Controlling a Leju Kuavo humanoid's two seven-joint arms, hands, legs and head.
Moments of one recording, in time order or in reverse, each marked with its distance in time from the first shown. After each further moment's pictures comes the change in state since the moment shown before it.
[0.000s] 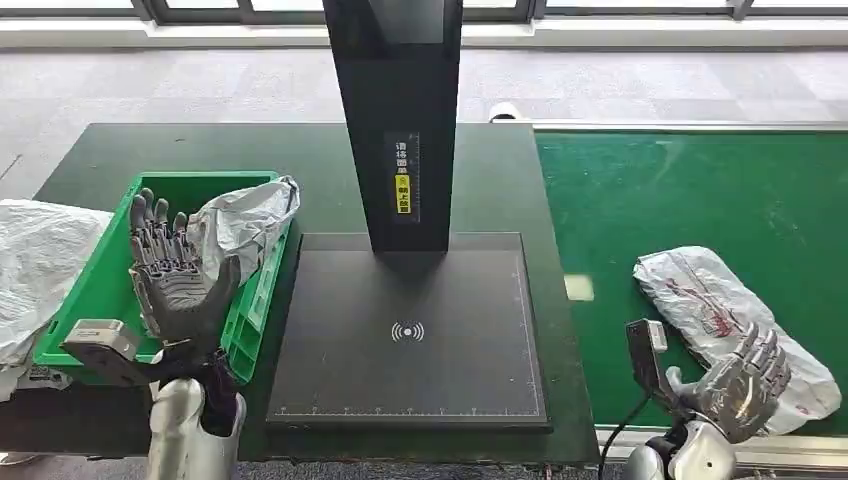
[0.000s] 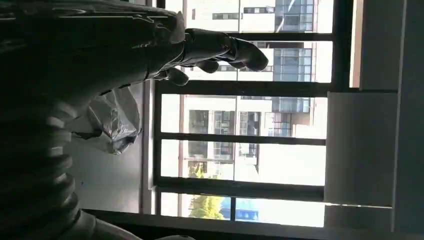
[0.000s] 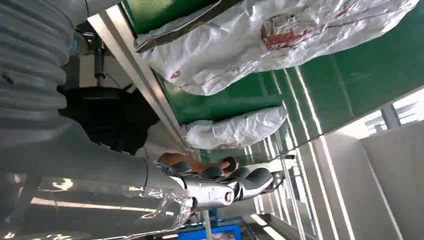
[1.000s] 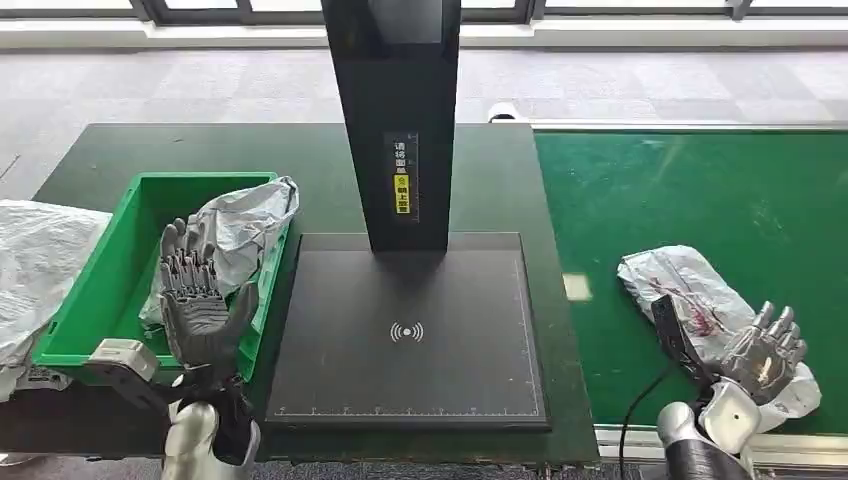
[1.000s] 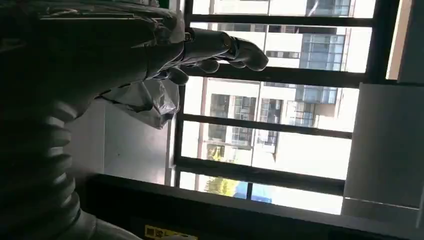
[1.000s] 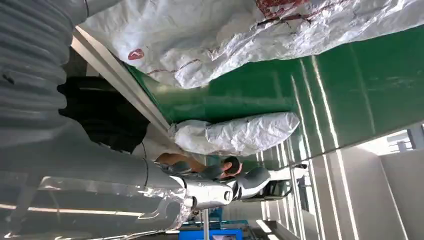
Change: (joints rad) left arm 0.075 0.005 -0.058 0.038 0.071 0.007 0.001; right arm -0.292 -0.100 -0.185 0.430 0.012 0.000 -0.144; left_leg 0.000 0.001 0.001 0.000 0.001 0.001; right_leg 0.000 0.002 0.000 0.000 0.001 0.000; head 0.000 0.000
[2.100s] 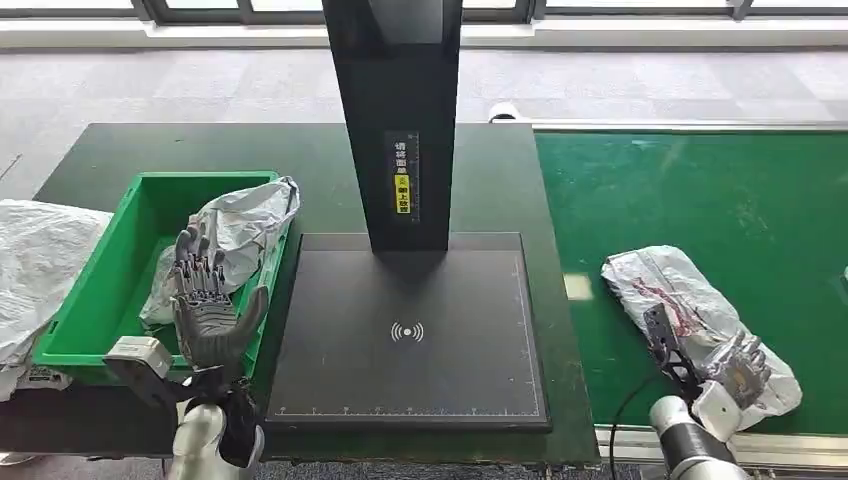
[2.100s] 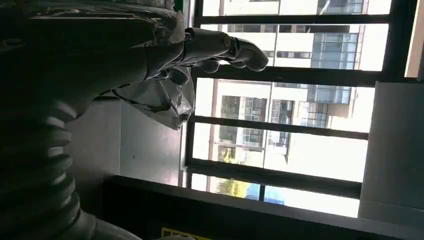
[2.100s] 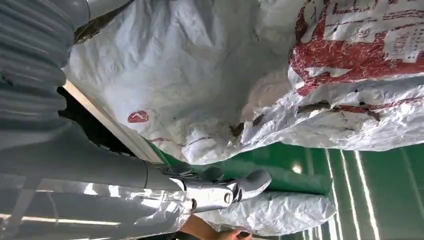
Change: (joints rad) left arm -0.002 0.000 0.000 0.042 -0.019 0.012 0.000; right arm -0.149 -0.050 -0.008 0.387 -0.129 0.032 0.000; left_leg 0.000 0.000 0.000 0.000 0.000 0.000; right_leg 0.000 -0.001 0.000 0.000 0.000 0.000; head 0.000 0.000
